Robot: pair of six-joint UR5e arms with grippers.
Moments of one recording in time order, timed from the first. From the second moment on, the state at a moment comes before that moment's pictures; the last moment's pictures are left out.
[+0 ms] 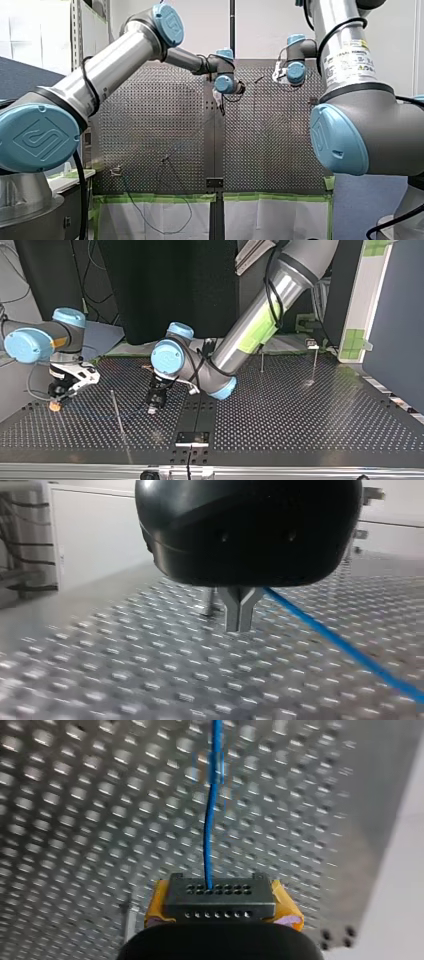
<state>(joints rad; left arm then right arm) -0.63 -2.37 -0.81 -3.02 -1.76 -1.88 1.80 -1.12 1.28 -0.17 1.76 1.75</state>
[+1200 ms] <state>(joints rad) -0.64 -2.39 -0.85 -2.99 -1.83 -1.81 1.82 -0.97 1.38 -0.25 1.74 1.77</state>
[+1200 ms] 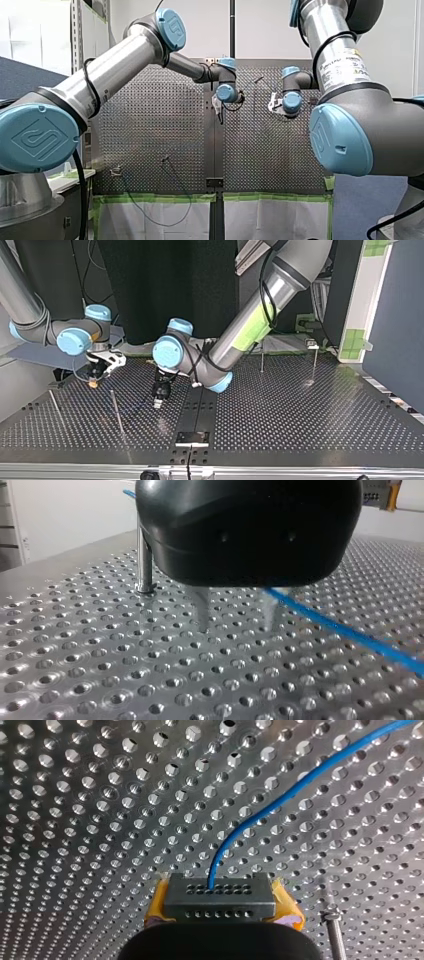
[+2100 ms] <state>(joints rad) -0.65 -2.39 -0.85 -2.99 -1.86 -1.82 1.76 -0.86 1.53 -0.42 1.72 1.77</state>
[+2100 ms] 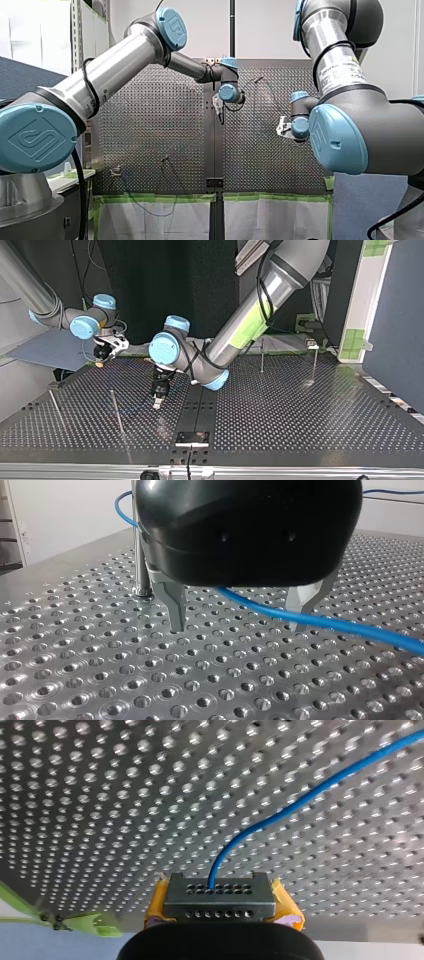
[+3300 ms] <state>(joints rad) -0.65 -2.39 -0.85 -2.99 -1.89 -1.83 1.64 -0.54 1.58 -0.74 1.77 1.84</state>
